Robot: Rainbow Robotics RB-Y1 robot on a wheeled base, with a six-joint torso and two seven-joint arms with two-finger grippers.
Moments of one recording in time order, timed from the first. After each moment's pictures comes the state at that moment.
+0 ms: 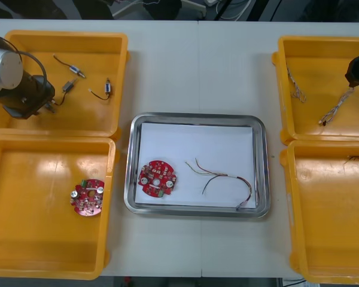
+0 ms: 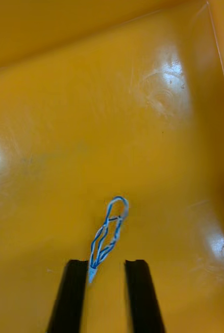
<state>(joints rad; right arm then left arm) -1.05 -0.72 -0.06 -0.63 -0.48 1.21 1.44 -0.76 0.76 -0.25 -1.12 0.64 1.22 -0.59</state>
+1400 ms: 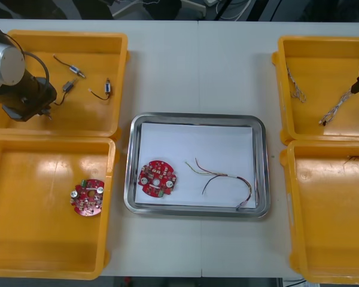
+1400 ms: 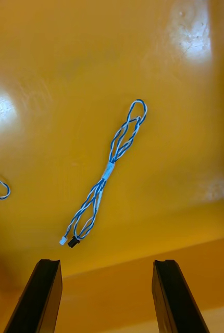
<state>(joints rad) -0.86 -0.69 -0.27 -1.14 -0.47 1.68 1.43 -0.76 0.76 -0.24 -1.20 0.64 1.37 -0.59</state>
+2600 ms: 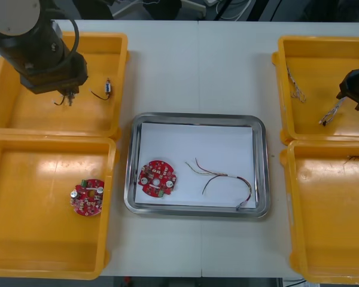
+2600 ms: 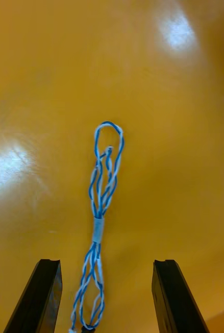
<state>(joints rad) -0.88 -0.62 -0.29 -0.90 -0.39 1.38 1.19 -0.94 0.83 -0.37 -1.61 0.89 1.76 -0.72</state>
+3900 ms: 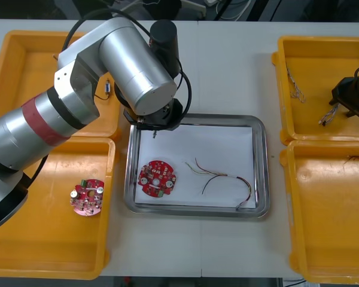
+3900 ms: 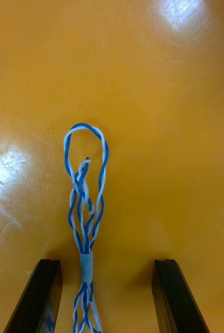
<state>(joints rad) -0.98 -0.62 -0.29 -0.60 -0.36 1.21 1.17 -0.98 0.48 -0.71 -1.64 0.64 1.63 -0.72</state>
